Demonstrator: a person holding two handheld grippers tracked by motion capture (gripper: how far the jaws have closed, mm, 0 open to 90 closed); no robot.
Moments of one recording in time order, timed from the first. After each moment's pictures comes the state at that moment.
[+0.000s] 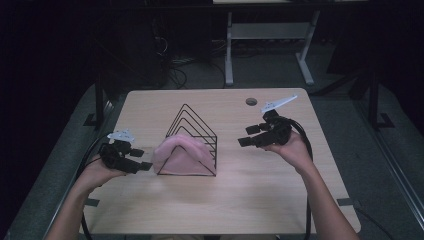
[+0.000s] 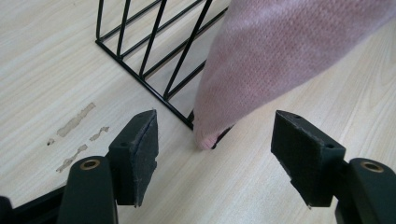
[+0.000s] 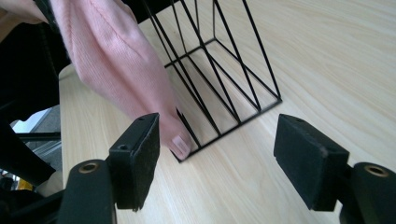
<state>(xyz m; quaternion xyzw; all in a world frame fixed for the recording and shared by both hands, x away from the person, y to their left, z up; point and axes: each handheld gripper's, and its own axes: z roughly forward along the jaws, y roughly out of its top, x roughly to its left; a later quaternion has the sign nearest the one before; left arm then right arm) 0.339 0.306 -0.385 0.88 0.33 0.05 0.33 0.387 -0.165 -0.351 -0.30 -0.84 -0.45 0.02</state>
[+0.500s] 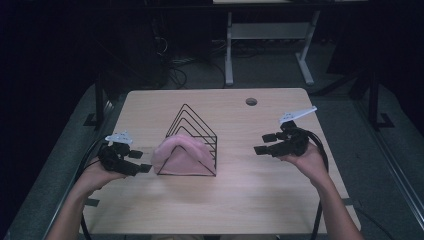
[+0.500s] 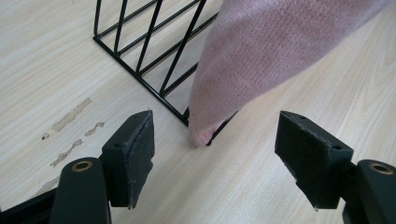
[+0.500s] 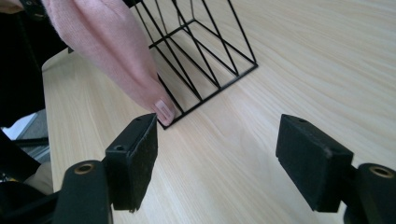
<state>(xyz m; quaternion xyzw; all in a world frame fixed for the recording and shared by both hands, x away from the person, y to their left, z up) 0.333 0.308 -0.386 0.87 0.34 0.05 0.34 0.364 -0.209 -0.371 -0.34 -0.83 -0.45 0.01</state>
